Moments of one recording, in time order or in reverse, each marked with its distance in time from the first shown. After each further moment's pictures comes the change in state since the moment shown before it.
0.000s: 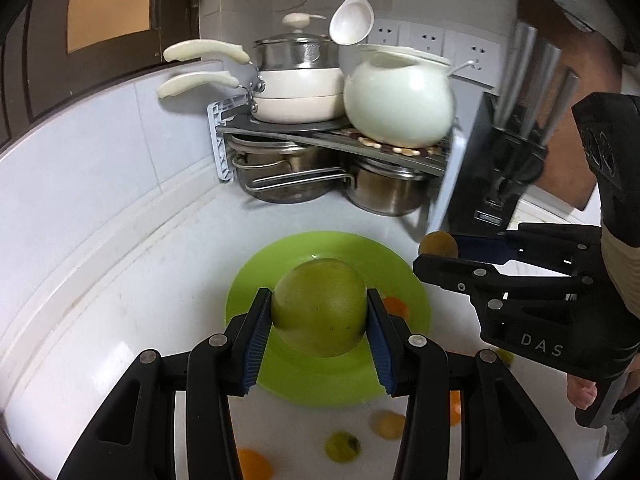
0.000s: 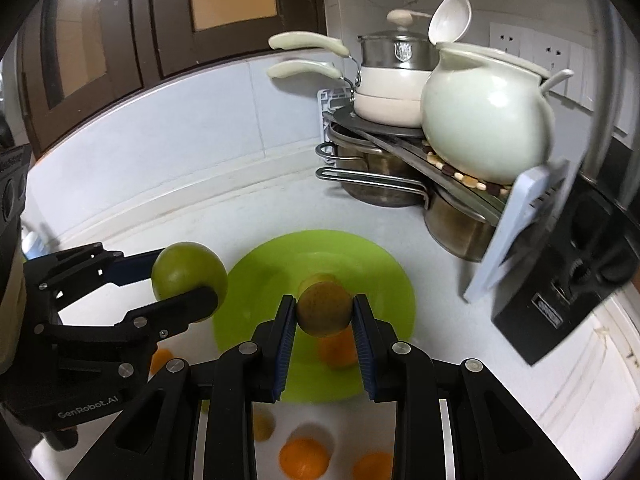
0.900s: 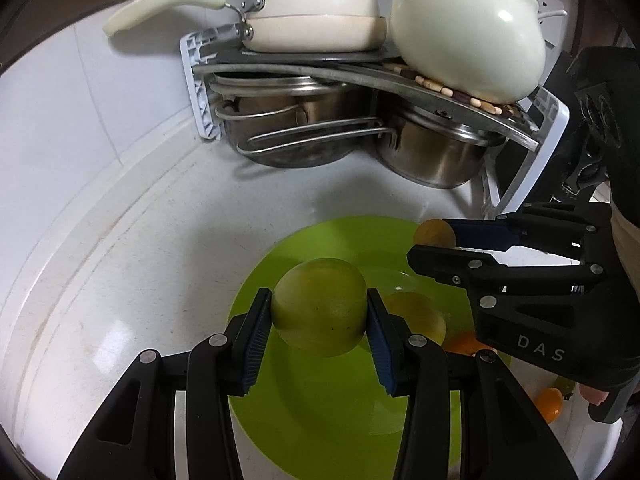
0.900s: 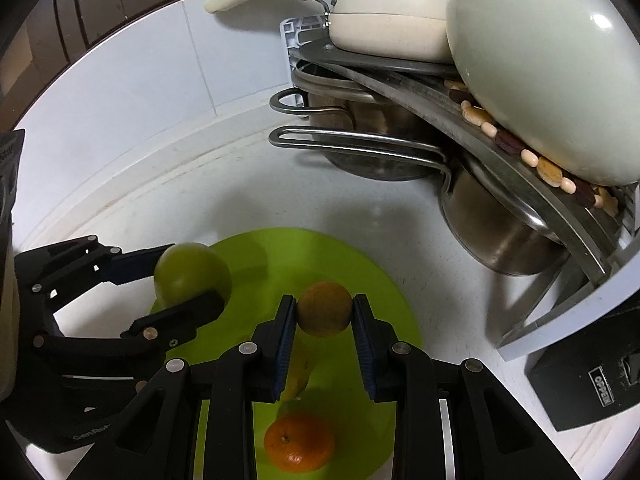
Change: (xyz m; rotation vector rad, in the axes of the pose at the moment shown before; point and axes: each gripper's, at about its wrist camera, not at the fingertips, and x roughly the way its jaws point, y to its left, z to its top) left arm 0.117 0.032 0.025 0.017 0.199 -0.027; right arm 0.116 -0.027 0.034 0.041 0.193 -0.002
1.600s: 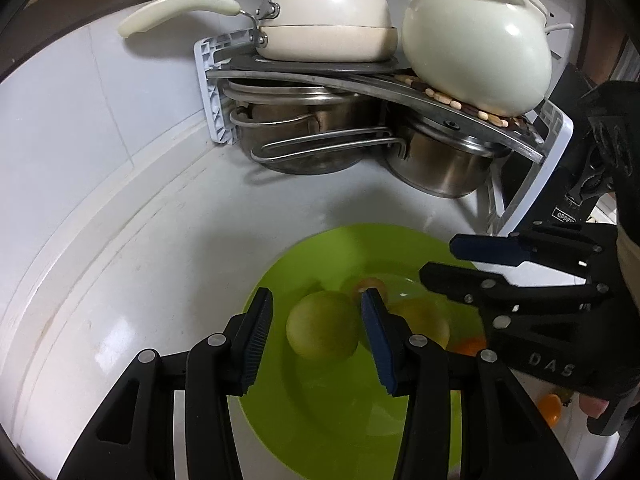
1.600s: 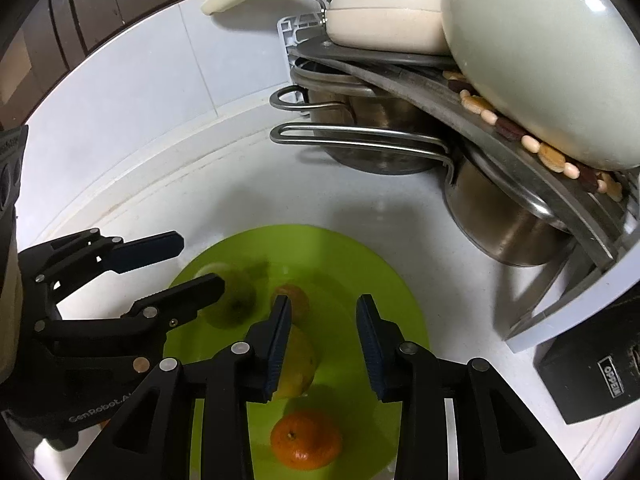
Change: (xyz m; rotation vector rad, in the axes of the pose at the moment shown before) left arm -0.011 0.006 0.001 -0.020 -0.024 0.021; right arm -0.007 0.000 -0.005 0.029 -0.011 0.019
